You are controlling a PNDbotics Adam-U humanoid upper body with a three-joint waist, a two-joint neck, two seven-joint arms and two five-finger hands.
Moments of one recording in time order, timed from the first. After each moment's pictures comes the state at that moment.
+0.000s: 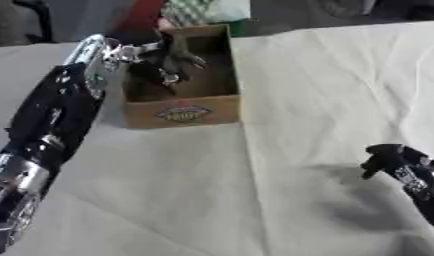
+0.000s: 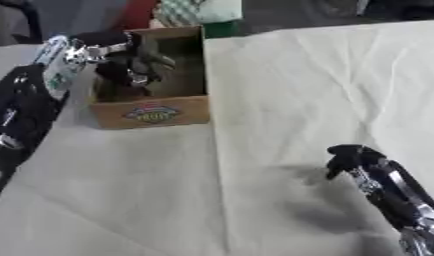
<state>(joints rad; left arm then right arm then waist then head) -1.01 0.50 -0.07 -0.88 -0.91 -0.34 -0.42 -0.26 -0.25 0.10 -1.57 -0.05 -0.20 0.38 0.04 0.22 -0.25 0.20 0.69</state>
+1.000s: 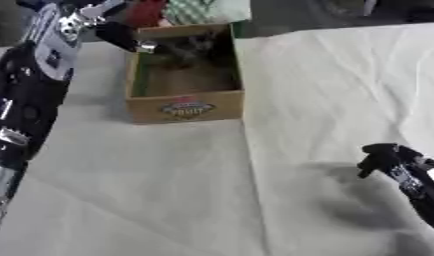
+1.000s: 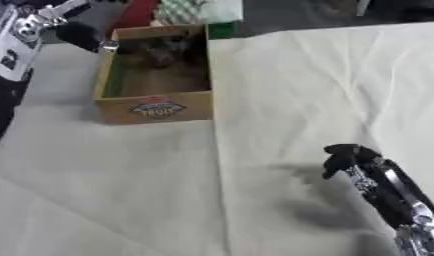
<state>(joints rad) -0.94 0.60 0.00 -1.12 -0.67 -0.26 -0.36 -0.25 -0.25 0.10 -1.57 -0.05 -0.20 0.38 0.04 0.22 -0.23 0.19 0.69</state>
